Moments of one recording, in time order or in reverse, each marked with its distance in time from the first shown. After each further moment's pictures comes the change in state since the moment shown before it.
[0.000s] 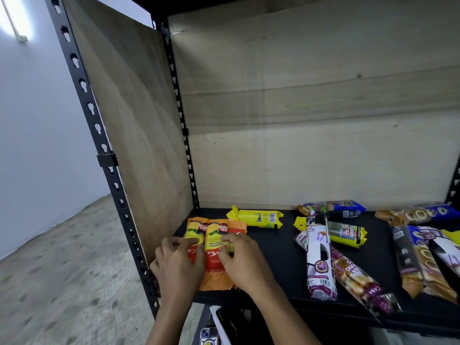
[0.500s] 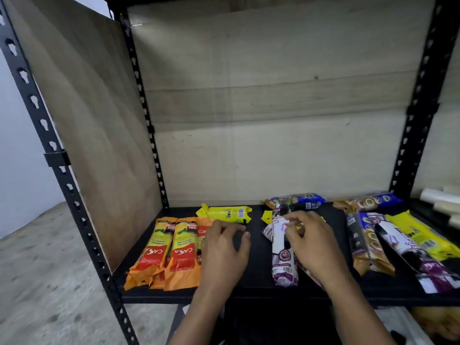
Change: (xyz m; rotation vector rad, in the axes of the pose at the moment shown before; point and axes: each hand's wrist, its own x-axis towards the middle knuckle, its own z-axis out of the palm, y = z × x) left_hand -0.043 0.126 0.022 -0.445 -0.173 0.390; right_hand -0.043 0.089 -0.158 -0.175 0.347 0.142
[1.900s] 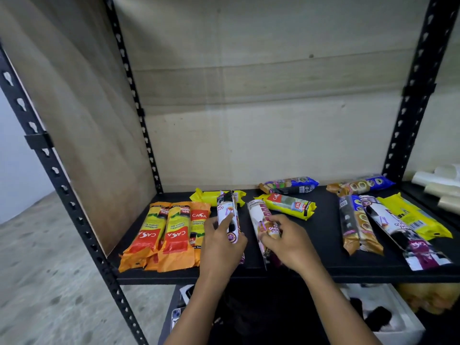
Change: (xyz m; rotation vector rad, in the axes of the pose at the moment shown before) left_hand -0.024 -0.004 0.022 -0.053 -0.178 -0.240; right_hand -0.020 0.021 0.039 0.140 -0.255 0.197
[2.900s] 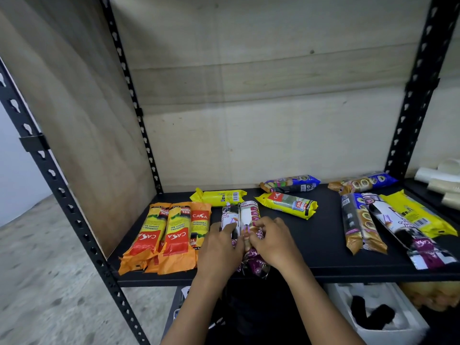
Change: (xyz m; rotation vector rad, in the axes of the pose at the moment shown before) left_hand 0.008 -0.009 -0.001 0.318 -0.135 0.059; right_hand 0.009 -0.016 0.036 -0.112 -0.025 0.012
